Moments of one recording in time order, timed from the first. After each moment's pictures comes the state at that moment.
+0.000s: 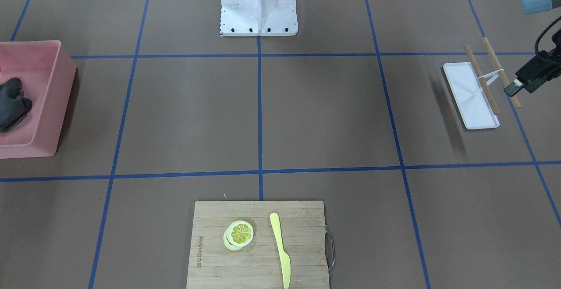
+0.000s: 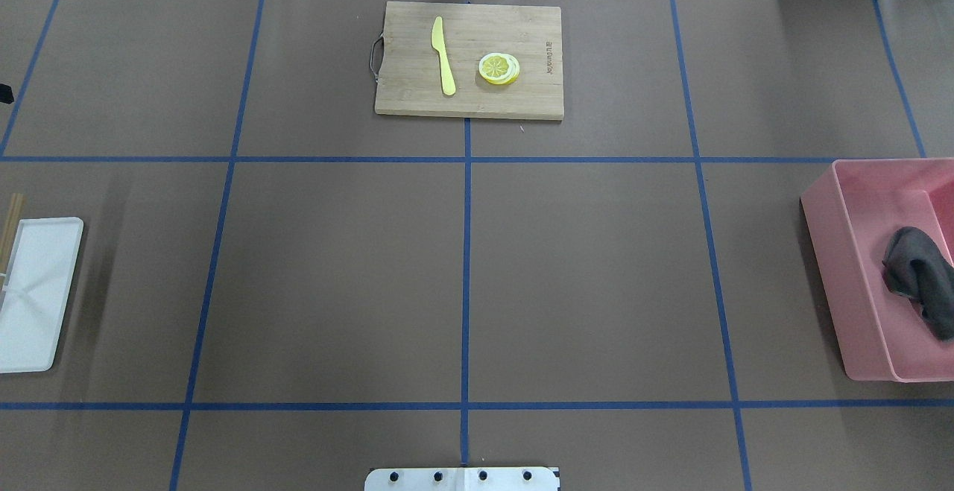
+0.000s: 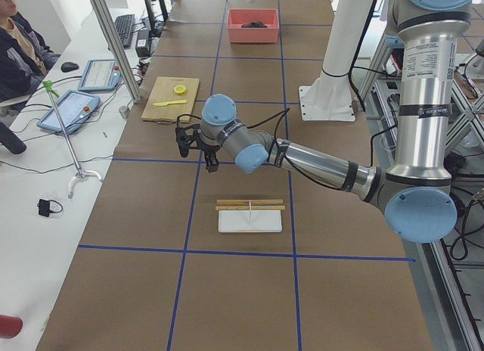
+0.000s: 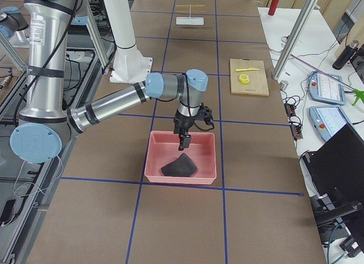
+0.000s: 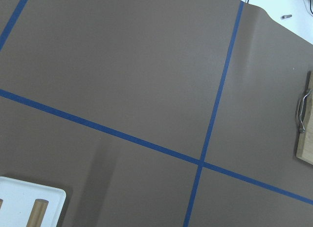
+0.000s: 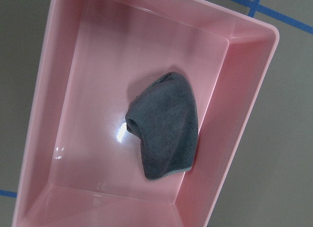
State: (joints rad) left arm -1.32 -1.56 -1.87 -2.09 -2.43 -1.09; right arm 1.30 -1.69 2.13 -2.05 2.16 -0.10
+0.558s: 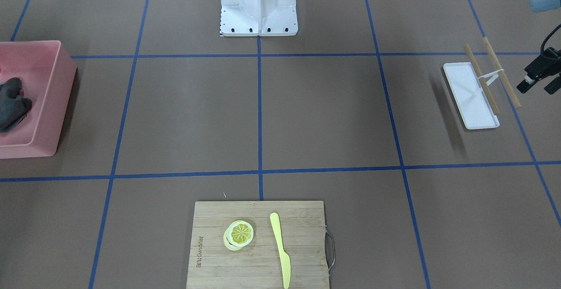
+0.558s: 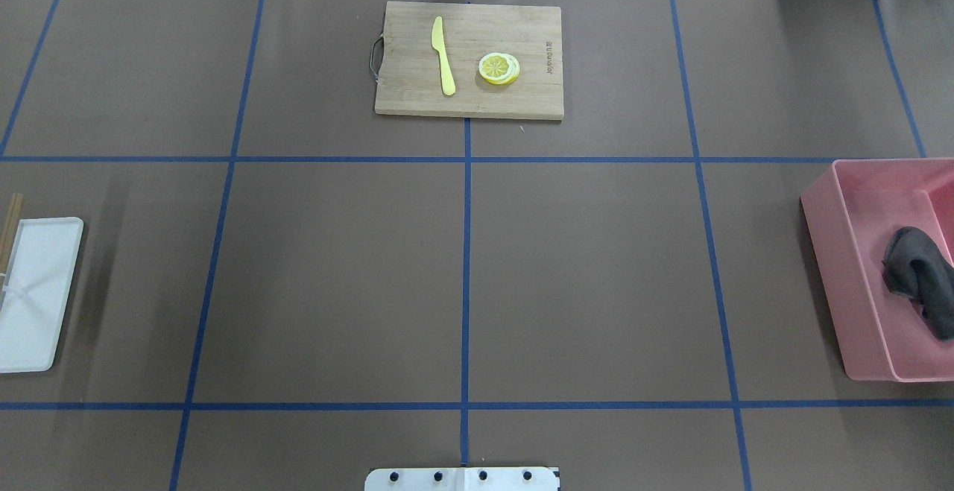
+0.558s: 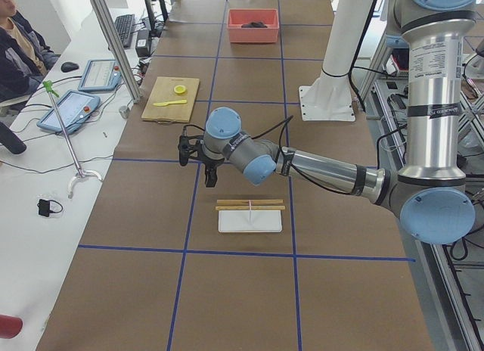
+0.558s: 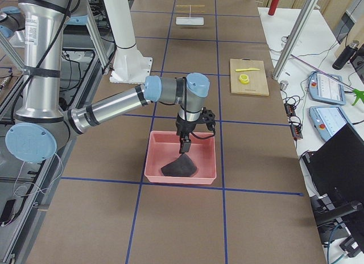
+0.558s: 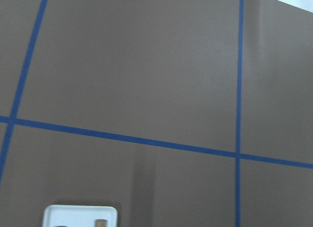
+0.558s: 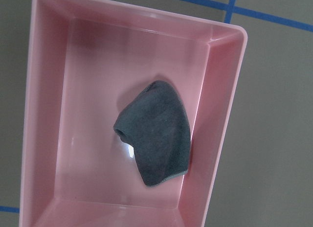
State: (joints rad) left arm -1.37 -1.47 -1.84 -2.09 -2.37 -0.69; right arm 1.42 -1.68 2.07 -2.05 2.24 -0.11
